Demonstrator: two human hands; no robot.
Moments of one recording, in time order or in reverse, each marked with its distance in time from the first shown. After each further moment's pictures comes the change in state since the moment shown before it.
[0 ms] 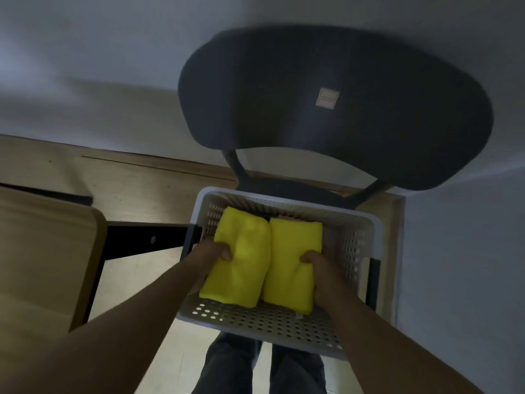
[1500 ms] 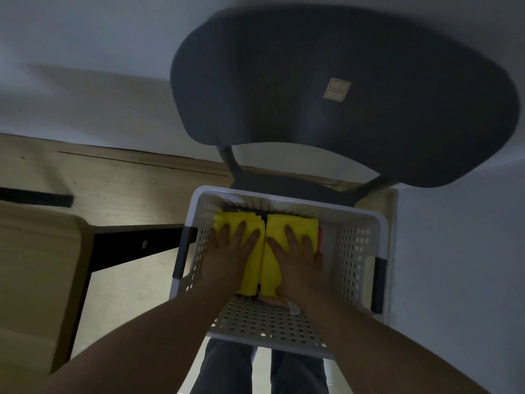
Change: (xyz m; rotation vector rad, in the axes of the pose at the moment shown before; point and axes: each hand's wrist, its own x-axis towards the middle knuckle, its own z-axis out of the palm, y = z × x) left_hand 0.042 -0.026 0.026 1.763 0.225 0.587; right_hand 0.001 0.013 0.032 -1.670 -0.136 -0.435
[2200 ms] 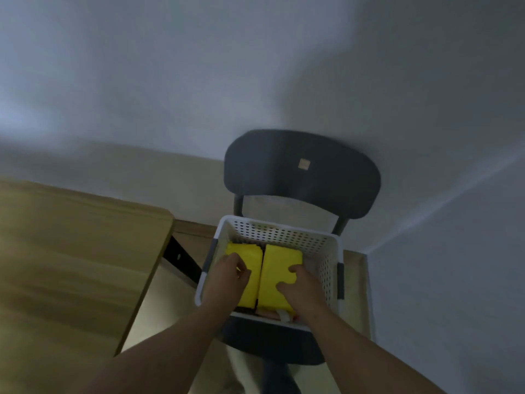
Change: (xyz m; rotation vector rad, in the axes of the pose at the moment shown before) left_hand -0.126 0.017 -0.042 -0.906 0.657 -0.144; right_hand -0.120 -0.028 -0.034 0.678 0.387 0.153
